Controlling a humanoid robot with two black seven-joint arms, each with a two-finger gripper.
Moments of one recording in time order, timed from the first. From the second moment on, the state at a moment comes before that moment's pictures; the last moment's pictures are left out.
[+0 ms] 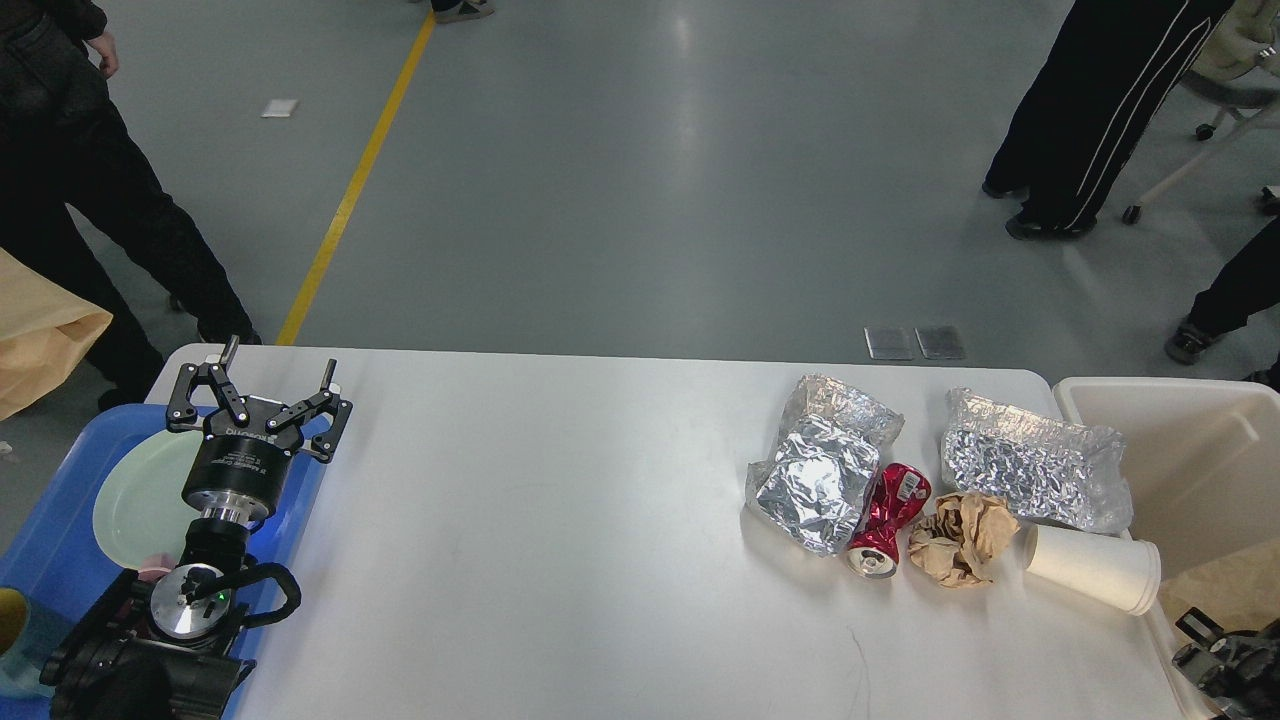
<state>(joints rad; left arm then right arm) -0.39 0.10 -1.55 -0.56 0.12 -0.69 -0.08 0.54 -0.34 -1.05 0.16 0.32 -0.08 -0.19</state>
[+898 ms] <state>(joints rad) -0.39 0.10 -1.55 -0.56 0.12 -0.69 -0.08 0.65 -0.47 -1.04 0.26 0.31 -0.17 -0.19</state>
